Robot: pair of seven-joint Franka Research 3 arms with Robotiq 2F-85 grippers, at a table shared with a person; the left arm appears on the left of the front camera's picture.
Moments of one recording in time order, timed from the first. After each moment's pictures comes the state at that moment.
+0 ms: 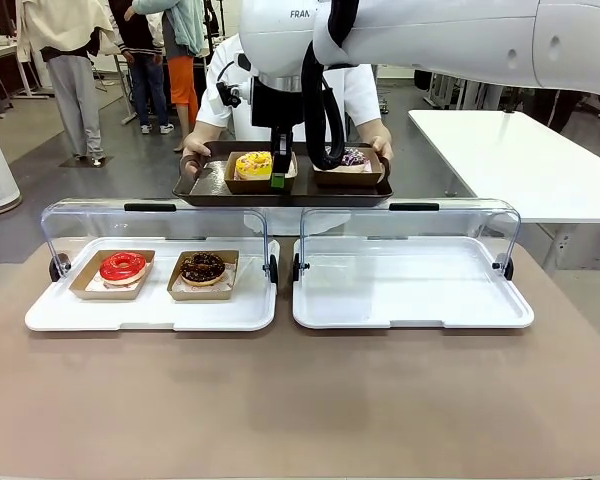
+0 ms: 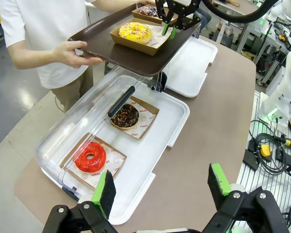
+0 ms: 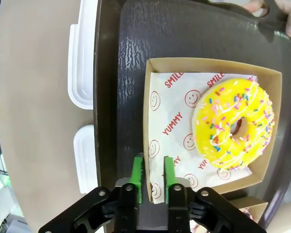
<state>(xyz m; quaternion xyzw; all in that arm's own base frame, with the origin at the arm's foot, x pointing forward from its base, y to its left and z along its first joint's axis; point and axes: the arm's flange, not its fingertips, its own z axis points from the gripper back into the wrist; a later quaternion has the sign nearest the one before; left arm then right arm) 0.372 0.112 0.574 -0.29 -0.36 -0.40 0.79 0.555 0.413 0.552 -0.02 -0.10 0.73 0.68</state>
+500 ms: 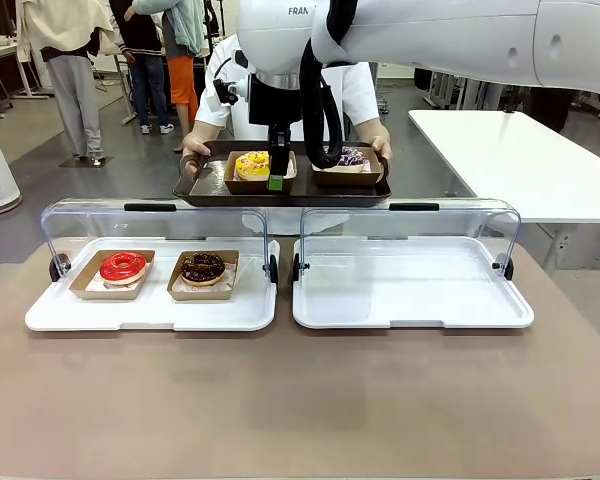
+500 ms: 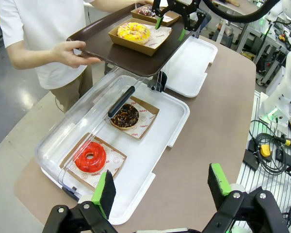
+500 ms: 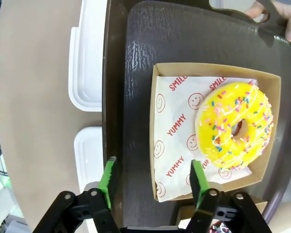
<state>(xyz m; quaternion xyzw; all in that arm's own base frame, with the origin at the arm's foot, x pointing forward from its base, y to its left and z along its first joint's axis) 0.372 0.112 0.574 -0.29 -0.36 -0.40 0.79 0.552 0.417 0.556 -0.02 -0.10 0.73 0.68</state>
